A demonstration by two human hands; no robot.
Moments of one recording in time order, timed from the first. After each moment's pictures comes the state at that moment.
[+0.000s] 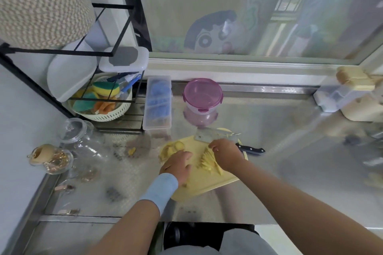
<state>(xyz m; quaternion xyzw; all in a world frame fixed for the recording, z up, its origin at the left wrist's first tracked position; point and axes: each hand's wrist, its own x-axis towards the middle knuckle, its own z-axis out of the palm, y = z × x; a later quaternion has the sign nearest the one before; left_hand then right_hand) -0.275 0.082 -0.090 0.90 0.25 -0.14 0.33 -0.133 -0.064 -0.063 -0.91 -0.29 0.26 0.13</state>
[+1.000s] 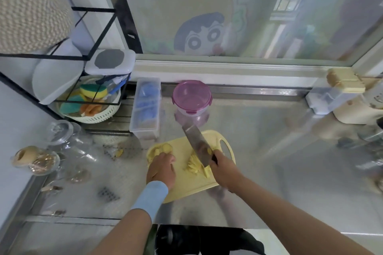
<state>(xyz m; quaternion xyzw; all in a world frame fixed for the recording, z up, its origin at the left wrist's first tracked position) -0.270 0.058 -0.095 0.90 0.36 -0.04 0.26 -0.148 -0.121 -0.056 -0.88 -0.24 0.31 0.25</state>
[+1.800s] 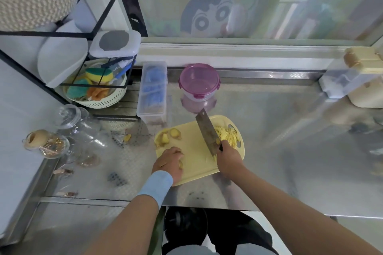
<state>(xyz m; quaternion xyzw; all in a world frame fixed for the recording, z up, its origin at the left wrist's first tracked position) -0.293 0.062 -0.104 0.93 0.24 -0.18 0.21 -0.167 -0.108 -0.088 -0.91 -0.11 0.32 0.25</state>
